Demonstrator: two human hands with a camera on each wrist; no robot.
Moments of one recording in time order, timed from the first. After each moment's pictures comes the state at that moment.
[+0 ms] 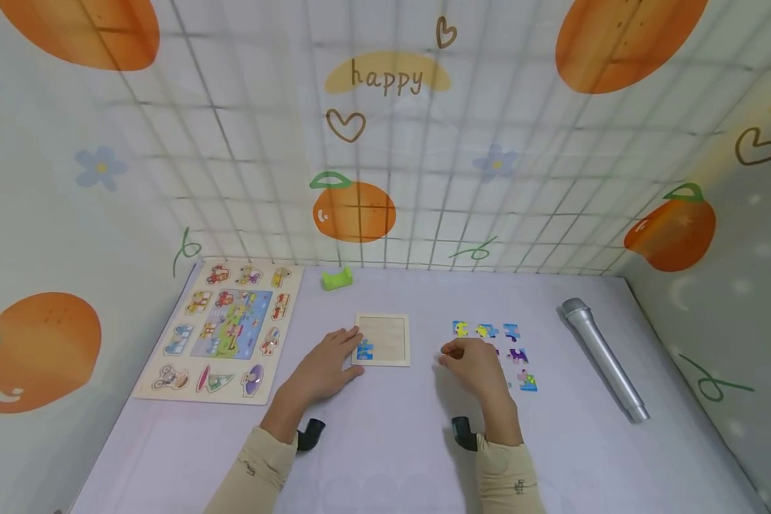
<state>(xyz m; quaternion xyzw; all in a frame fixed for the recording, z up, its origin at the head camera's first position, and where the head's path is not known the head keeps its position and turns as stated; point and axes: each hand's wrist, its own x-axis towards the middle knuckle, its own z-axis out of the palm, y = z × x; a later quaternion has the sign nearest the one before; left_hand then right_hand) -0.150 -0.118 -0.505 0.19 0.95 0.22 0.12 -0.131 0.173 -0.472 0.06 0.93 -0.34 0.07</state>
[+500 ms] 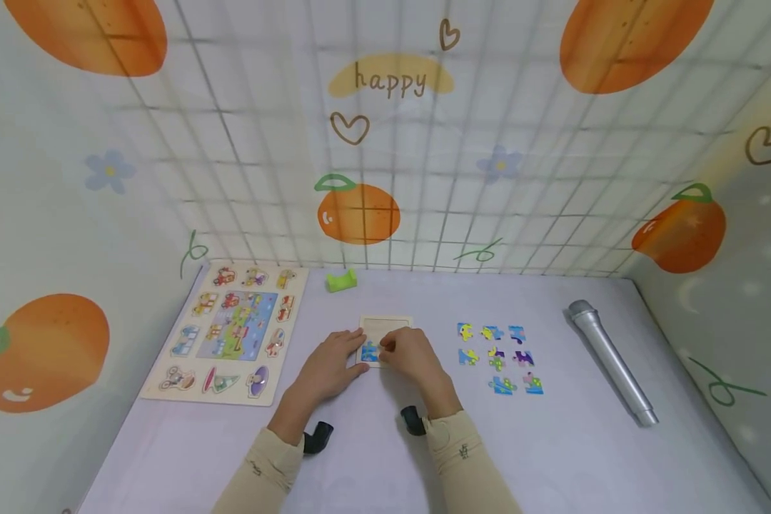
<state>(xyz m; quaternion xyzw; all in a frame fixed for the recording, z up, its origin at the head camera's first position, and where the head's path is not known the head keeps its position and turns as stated) -0.154 -0.116 -0.512 0.17 0.96 0.23 0.07 -0.168 0.077 -0.482 -0.10 0.94 -0.31 0.10</state>
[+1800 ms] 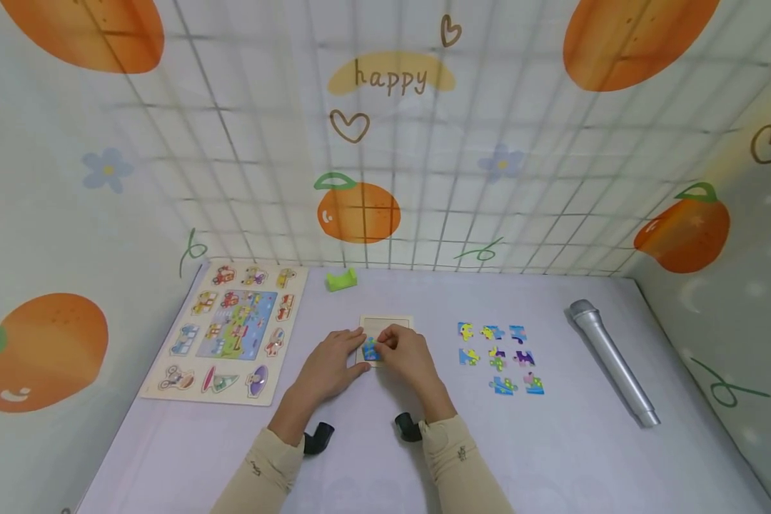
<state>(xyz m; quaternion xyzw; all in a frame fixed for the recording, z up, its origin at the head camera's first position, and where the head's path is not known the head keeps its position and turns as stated) -0.153 -0.113 -0.510 0.16 0.96 0.23 0.05 -0.164 0.069 -0.497 -0.04 0.90 -0.43 0.06</state>
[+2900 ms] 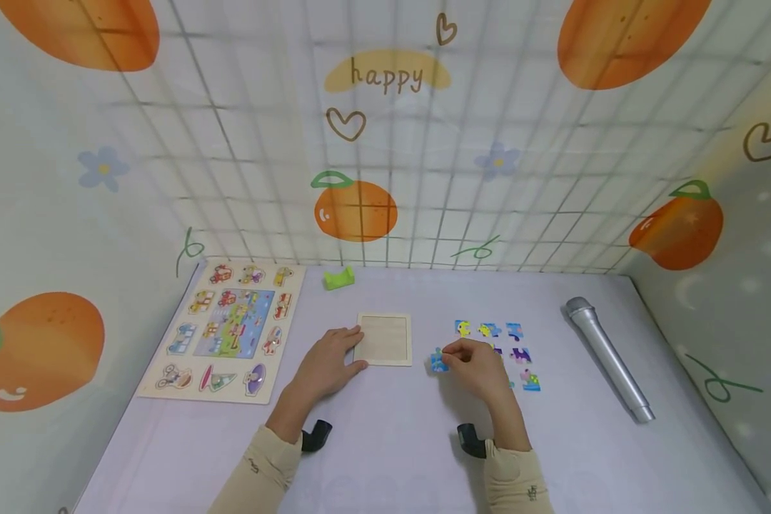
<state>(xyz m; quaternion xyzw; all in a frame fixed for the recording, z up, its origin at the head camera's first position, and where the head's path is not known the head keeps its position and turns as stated) -0.152 -0.111 -0.509 0.16 0.96 0.22 0.06 -0.127 0.182 -0.479 0.07 0.91 -0.40 0.08</state>
